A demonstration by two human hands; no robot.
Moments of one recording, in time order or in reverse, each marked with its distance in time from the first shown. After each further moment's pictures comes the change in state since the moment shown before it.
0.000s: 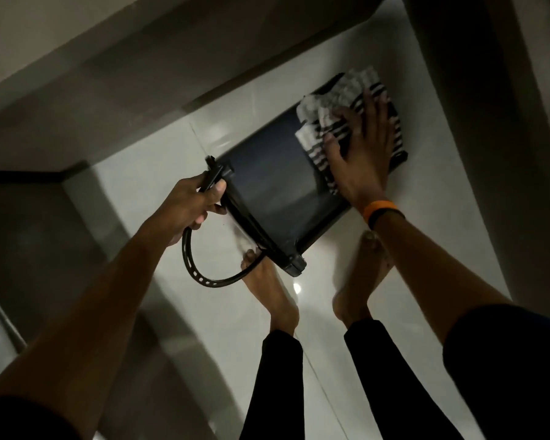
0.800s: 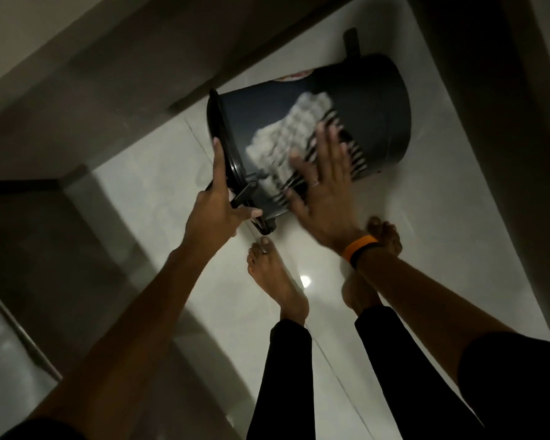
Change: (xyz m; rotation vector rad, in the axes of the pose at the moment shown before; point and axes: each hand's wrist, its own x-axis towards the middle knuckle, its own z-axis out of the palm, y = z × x) left_hand -0.027 0.003 0.054 0.481 0.137 0.279; right_hand -0.084 -0.027 0.034 -0.004 -0.042 -0.252
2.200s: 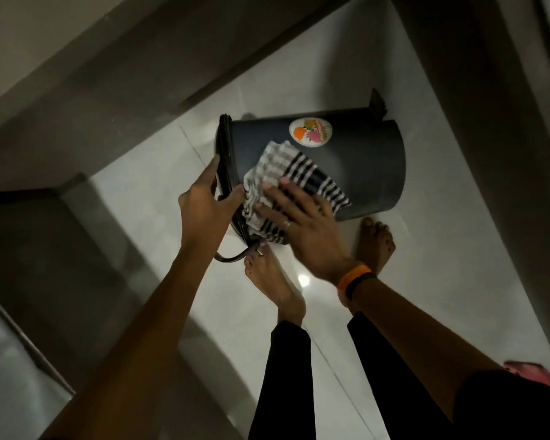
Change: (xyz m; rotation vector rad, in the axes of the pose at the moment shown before) left_hand 0.001 0.026 -0.006 -0.034 0.262 -0.045; right_hand -0.042 -0.014 -0.006 -0.135 -0.150 -0.247
